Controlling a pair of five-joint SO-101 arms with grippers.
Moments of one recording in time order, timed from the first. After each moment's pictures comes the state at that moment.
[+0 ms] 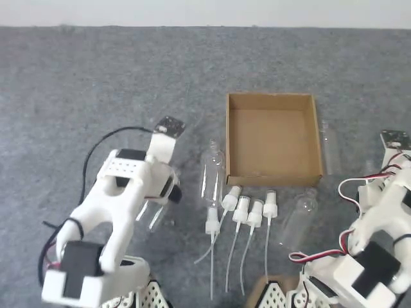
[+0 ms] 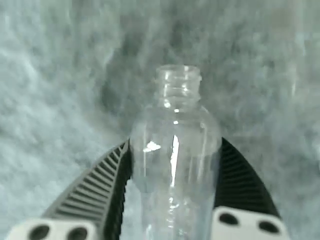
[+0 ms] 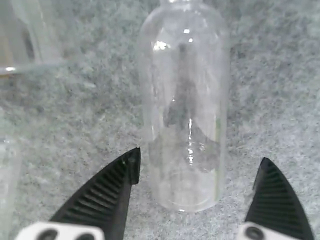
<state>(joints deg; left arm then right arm) 1.9 -10.1 50.9 58.5 -12.1 39.5 -6.8 35.3 63.6 35.5</state>
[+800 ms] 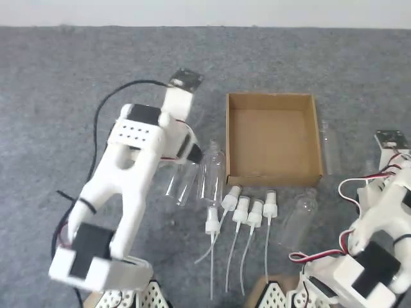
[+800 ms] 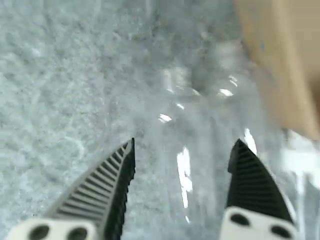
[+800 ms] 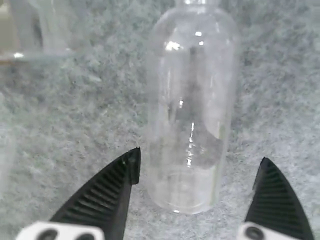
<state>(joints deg) 8.7 -2.4 18.8 75.1 -7.0 39.5 -6.8 35.3 63.6 42.2</state>
